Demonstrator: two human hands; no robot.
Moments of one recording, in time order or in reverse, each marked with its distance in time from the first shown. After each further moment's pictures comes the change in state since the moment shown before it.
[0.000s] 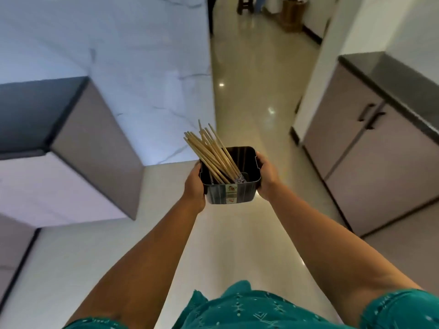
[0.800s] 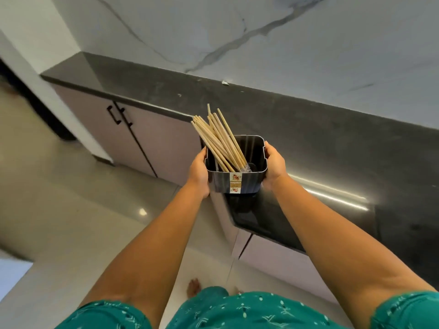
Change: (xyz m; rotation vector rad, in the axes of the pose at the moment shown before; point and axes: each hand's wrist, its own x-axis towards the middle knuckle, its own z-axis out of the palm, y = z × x) left_hand -0.124 -0.186 0.555 0.259 -1.002 -0.505; right_hand -0.203 -0.095 -0.516 0.473 0.992 -0.365
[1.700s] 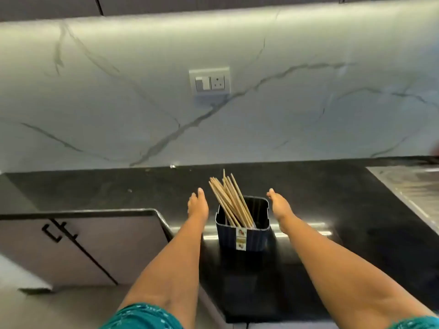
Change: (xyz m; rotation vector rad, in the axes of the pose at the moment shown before) left_hand 0.083 0.048 0.117 0.789 -0.043 0.090; right_hand 0.016 -0.079 -0.088 -0.151 0.469 -0.154
